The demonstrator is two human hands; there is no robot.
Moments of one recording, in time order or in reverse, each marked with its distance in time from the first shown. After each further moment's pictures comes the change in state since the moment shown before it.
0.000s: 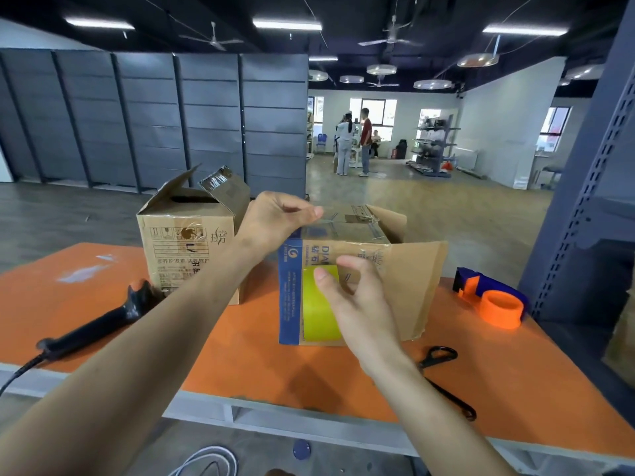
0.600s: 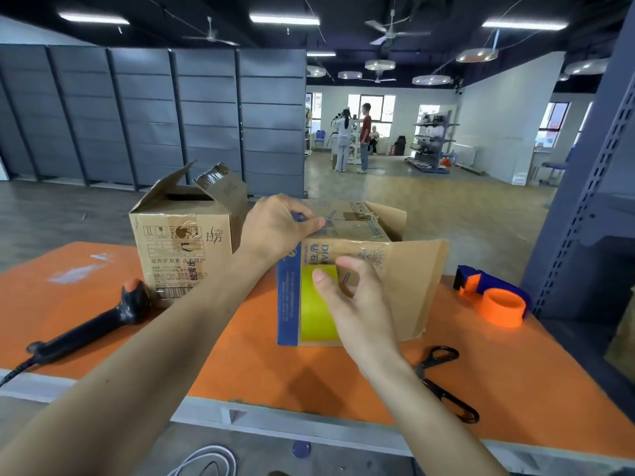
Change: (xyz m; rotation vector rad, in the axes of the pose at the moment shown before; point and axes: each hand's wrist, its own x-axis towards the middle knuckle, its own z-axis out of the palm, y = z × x) left_hand 0.001 -0.005 0.014 0.470 0.118 0.055; right_hand 0.002 0.005 0.002 0.002 -0.015 0.003
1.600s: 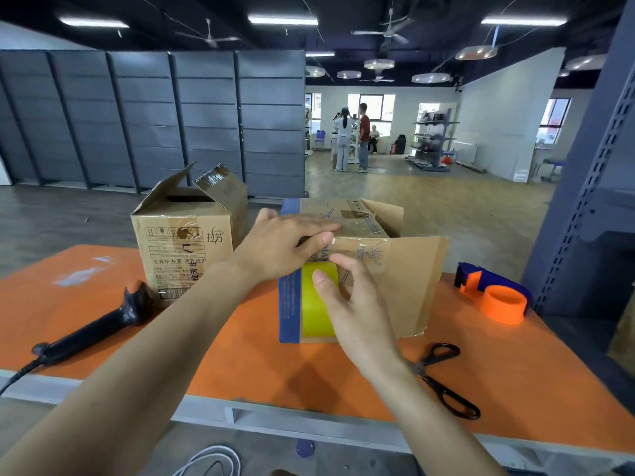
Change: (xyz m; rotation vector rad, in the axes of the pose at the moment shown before) left_hand -0.023 0.004 -0.013 0.347 -0.336 0.379; right_hand -0.005 -0.003 0.000 -0.108 -0.047 -0.040
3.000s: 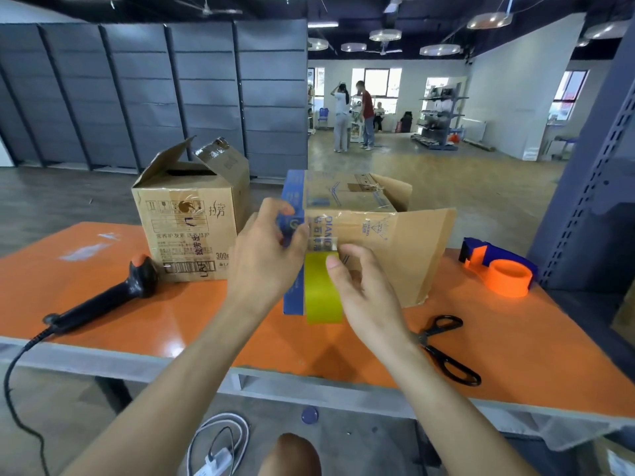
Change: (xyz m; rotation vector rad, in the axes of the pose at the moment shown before) left_hand -0.063 0.043 0.019 -0.379 0.436 -0.517; right_hand -0.012 0.018 -0.006 -0.085 -0.041 0.060
